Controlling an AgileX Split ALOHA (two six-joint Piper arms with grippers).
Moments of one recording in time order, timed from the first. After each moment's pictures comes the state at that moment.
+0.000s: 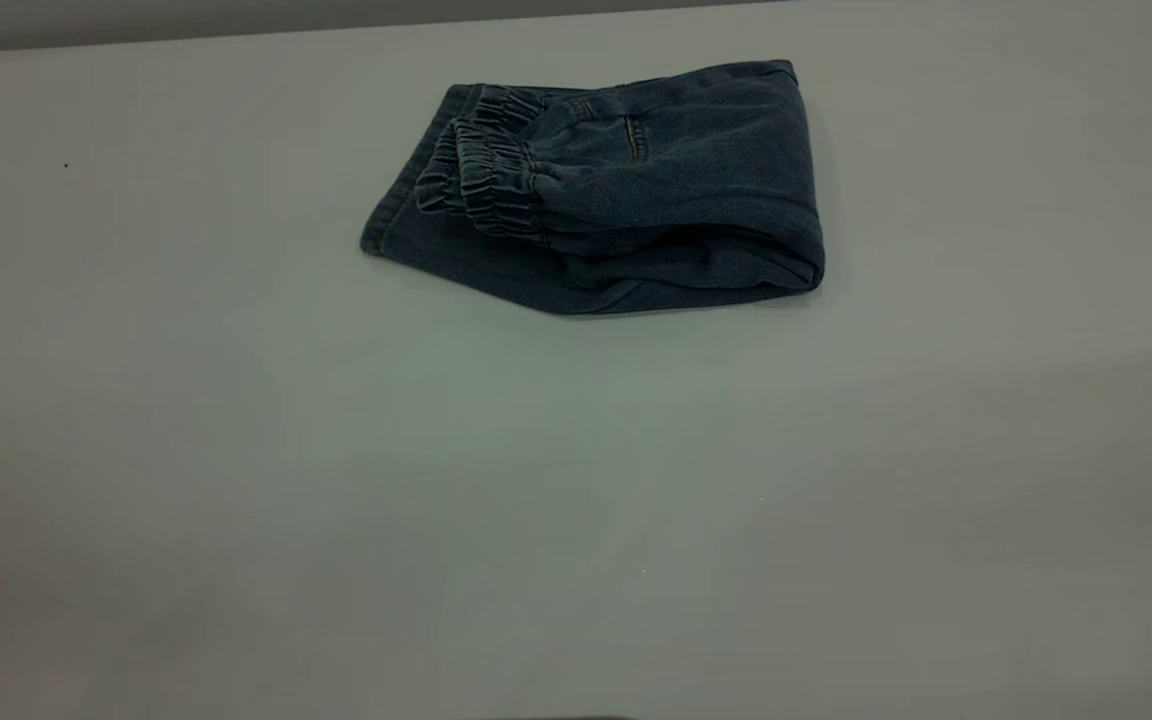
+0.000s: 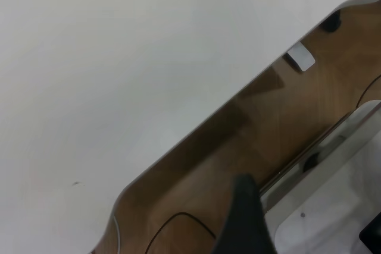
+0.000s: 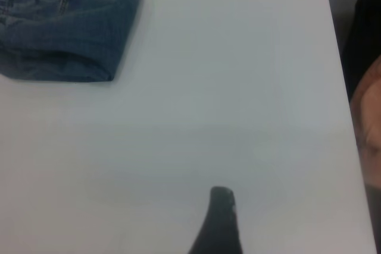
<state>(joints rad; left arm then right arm) -0.53 0.31 -0.49 -0.11 1.12 0.15 -0.03 -0.01 -0.47 0.11 1.14 -0.05</state>
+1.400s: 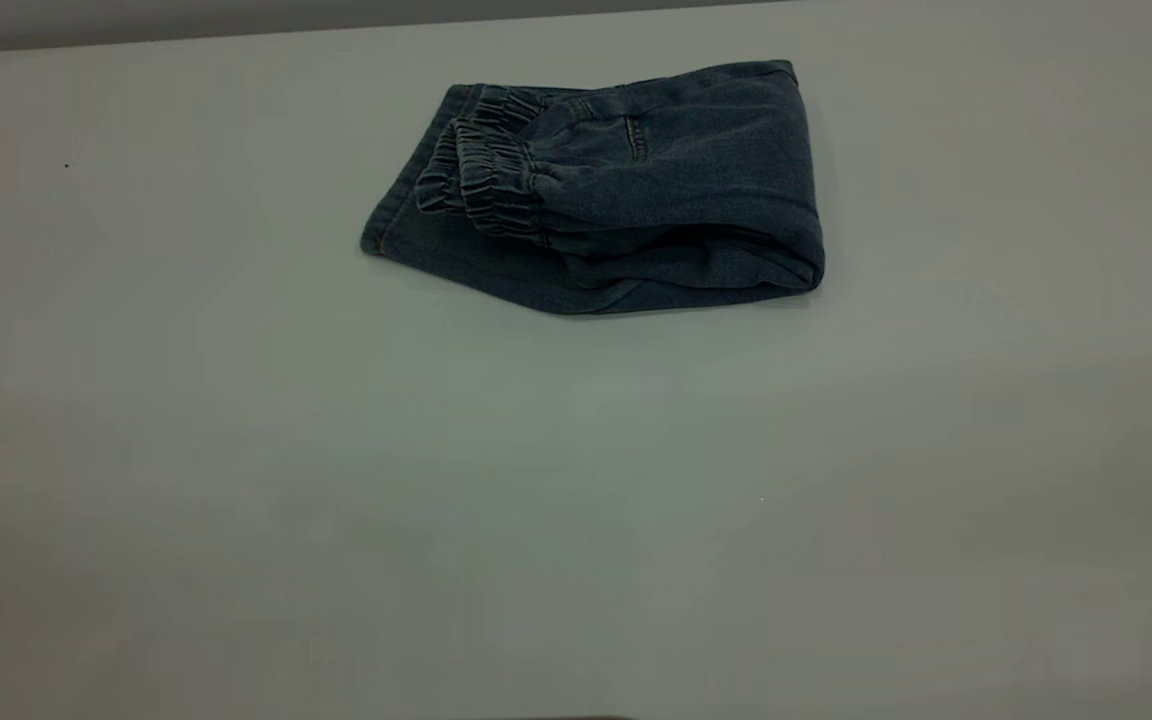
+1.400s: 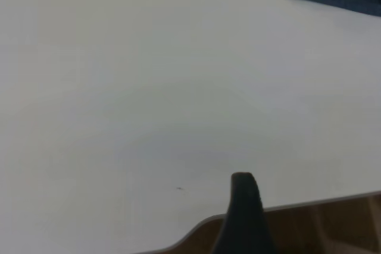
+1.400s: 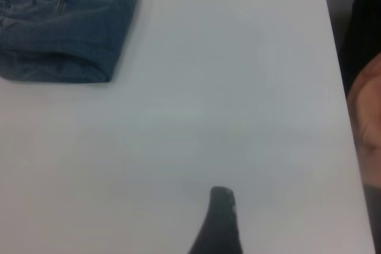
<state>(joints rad) 0.03 -0.02 -0.49 -0.11 1.13 0.15 -0.04 -0.01 -0.47 0.11 1.14 -0.05</state>
